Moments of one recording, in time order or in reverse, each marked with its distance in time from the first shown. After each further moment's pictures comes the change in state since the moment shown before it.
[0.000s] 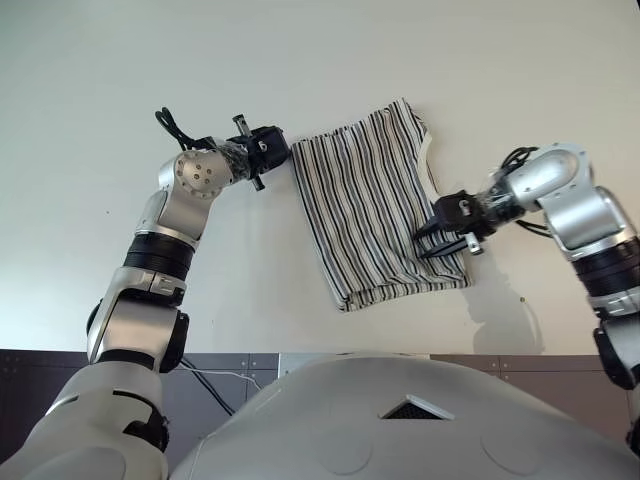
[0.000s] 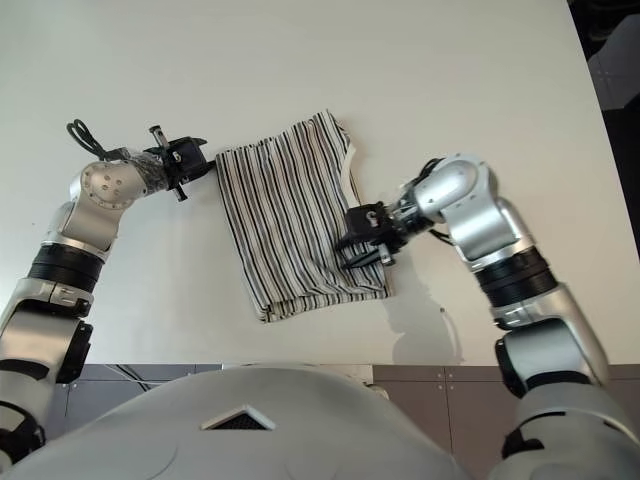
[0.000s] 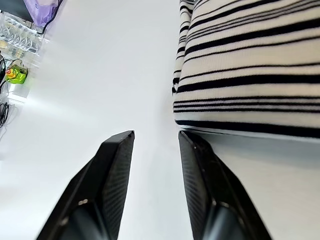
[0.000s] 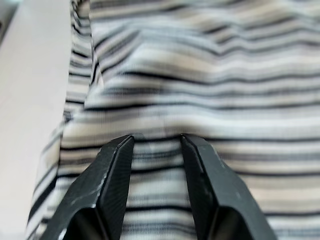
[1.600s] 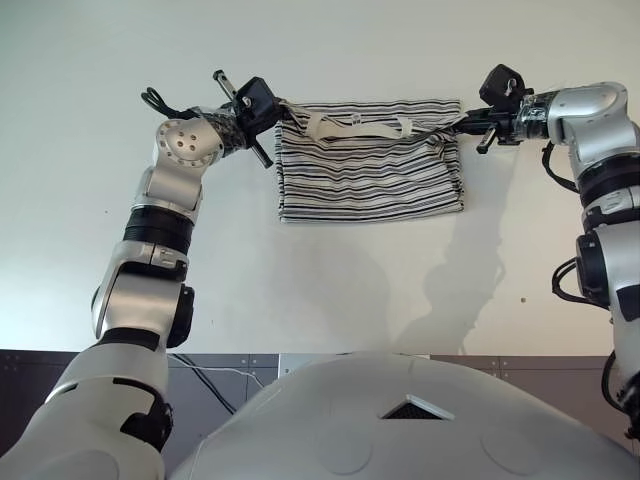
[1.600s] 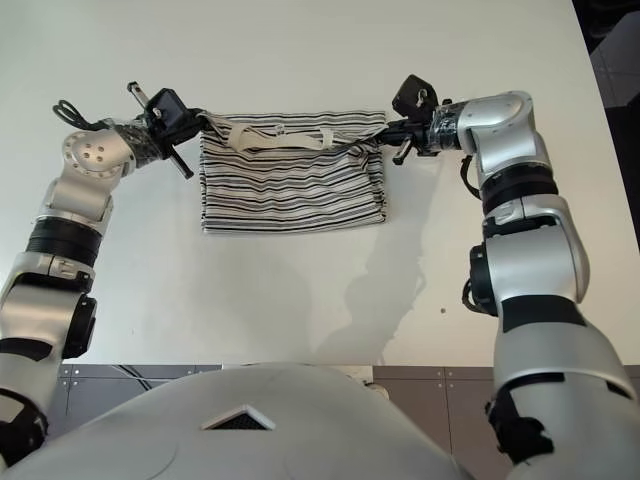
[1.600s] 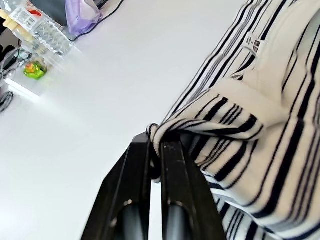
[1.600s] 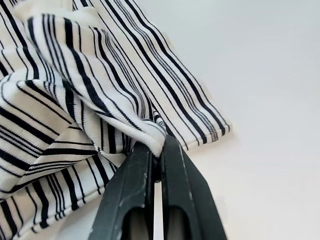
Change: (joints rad) left arm -0.147 -0.058 0.045 0.217 -0.208 -0.013 -0.021; right arm -0.466 0.163 -0.205 1.095 -0.045 -0.271 -0.489
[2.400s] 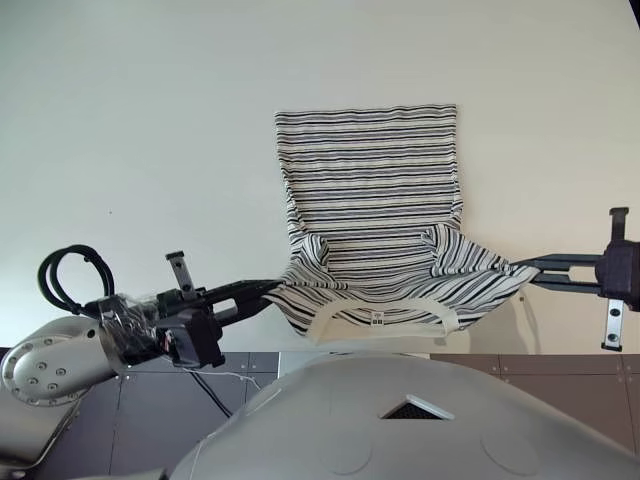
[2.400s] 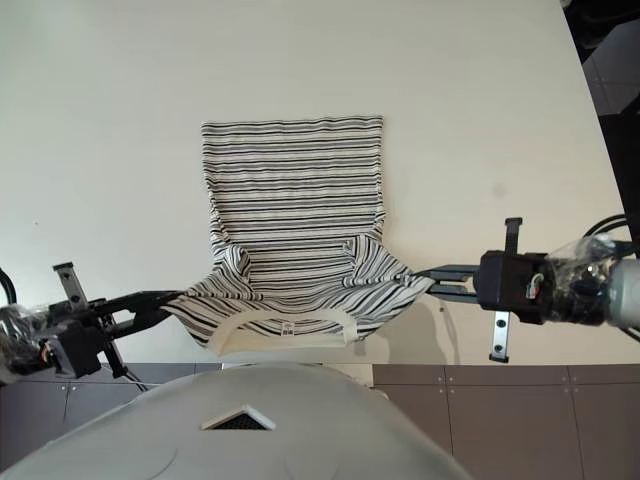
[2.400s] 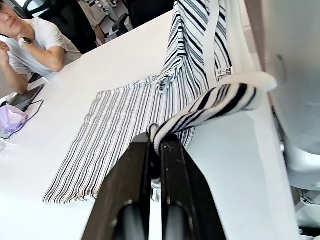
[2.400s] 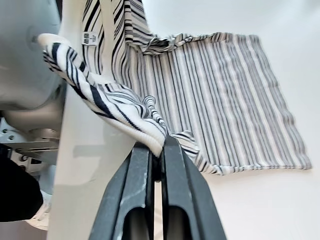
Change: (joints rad) left arm 1.319 0.641 0.467 -1.399 -0.494 -0.173 -0.102; right arm 1.280 -0.757 -0.679 -1.801 0.667 0.297 0.149
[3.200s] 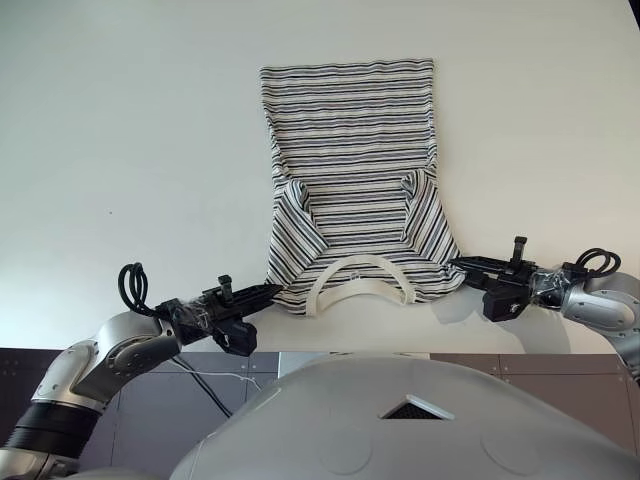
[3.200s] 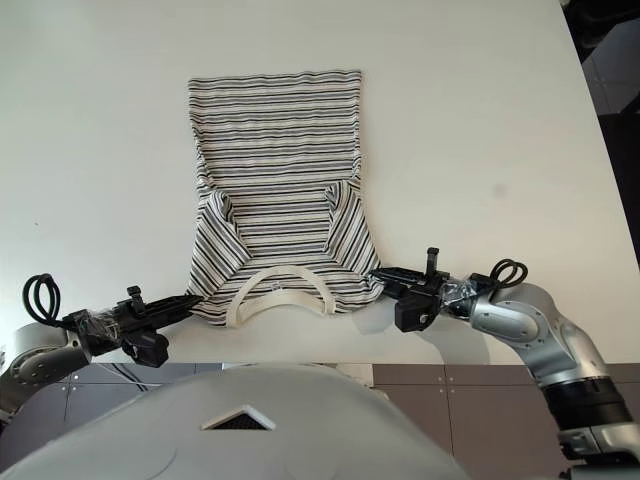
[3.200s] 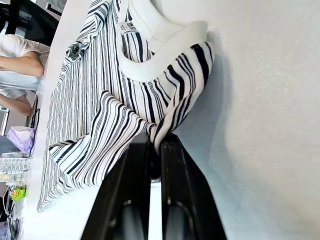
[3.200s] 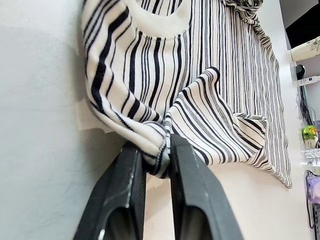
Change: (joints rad) left arm -0.218 -0.166 -0.325 0.582 0.884 -0.520 0.329; right arm -0.112 0.316 0.573 0.661 -0.966 -1.022 -0.503
